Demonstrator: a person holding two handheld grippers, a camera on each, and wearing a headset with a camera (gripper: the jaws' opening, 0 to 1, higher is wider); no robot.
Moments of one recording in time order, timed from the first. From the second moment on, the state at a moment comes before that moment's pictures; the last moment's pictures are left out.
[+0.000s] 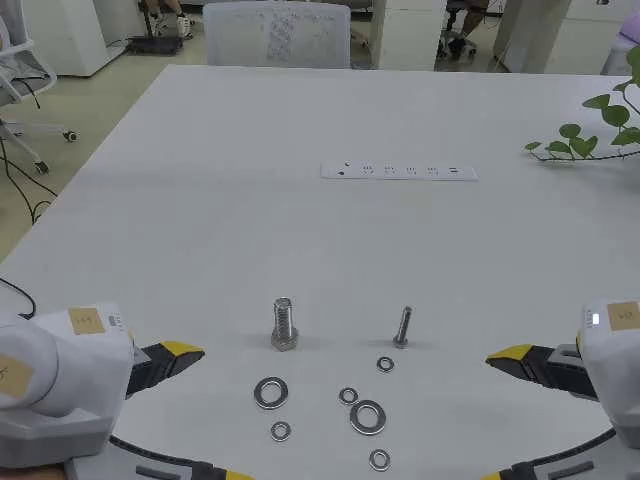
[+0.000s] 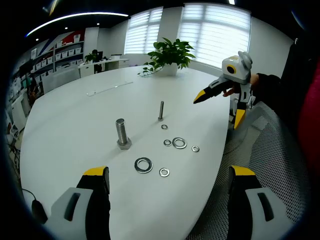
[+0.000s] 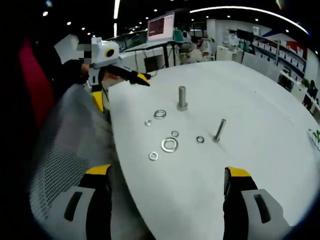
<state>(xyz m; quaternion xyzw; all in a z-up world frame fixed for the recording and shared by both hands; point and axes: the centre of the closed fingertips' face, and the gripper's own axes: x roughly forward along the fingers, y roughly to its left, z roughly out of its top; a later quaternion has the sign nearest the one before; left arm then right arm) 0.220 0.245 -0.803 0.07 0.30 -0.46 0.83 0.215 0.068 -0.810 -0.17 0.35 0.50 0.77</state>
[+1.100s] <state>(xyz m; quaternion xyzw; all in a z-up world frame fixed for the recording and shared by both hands) 0.219 0.246 -0.803 0.07 0.30 -0.45 0.83 0.214 0.069 -0.812 -0.17 0.36 0.50 0.77</state>
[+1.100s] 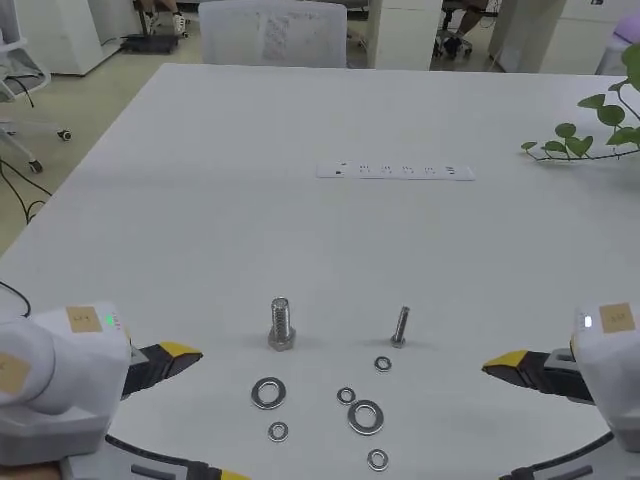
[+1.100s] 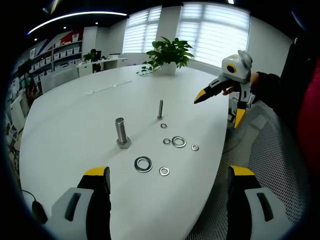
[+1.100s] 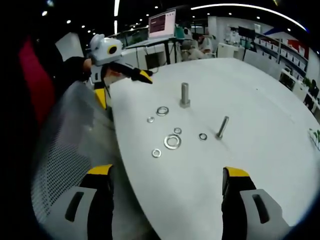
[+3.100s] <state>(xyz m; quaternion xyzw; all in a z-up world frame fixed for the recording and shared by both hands) 0.210 0.246 -0.818 0.07 0.33 -0.46 0.82 0.197 0.069 -0.833 -0.17 0.39 0.52 0.74</state>
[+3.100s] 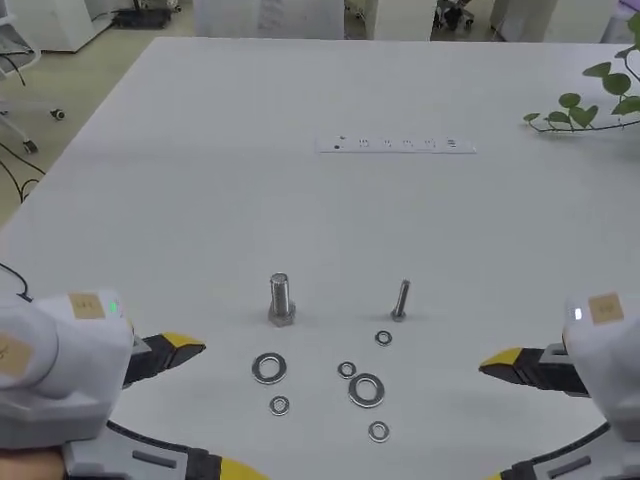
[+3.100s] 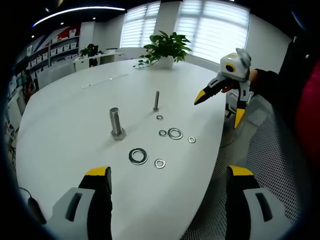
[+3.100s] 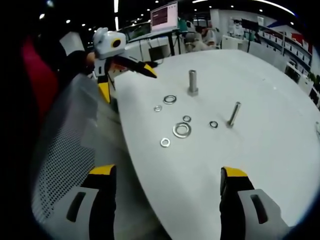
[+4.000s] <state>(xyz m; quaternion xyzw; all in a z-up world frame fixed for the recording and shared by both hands) 0.212 0.241 -0.823 0.07 0.33 -0.47 0.81 0.211 0.082 -0.825 -0.22 0.38 0.53 0.72</state>
